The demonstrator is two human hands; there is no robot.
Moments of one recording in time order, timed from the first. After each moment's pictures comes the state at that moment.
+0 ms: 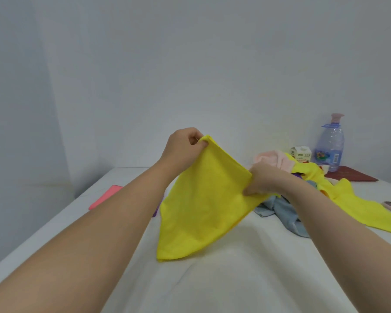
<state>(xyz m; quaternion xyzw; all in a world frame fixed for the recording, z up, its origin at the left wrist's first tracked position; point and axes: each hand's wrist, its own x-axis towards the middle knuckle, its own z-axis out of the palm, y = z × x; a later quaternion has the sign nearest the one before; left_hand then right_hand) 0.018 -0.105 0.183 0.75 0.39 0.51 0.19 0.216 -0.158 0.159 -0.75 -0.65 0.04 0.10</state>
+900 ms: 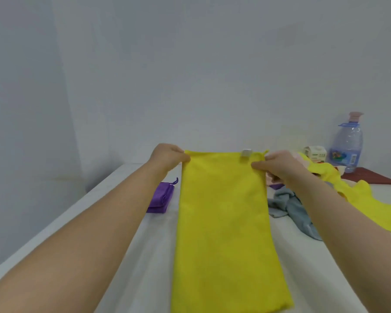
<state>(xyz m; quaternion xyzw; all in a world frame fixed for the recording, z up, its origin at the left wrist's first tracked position) -0.029 -0.084 0.163 0.63 0.54 0.44 0.33 0.228 -0.130 0.155 -0.67 -0.52 0.28 0.45</state>
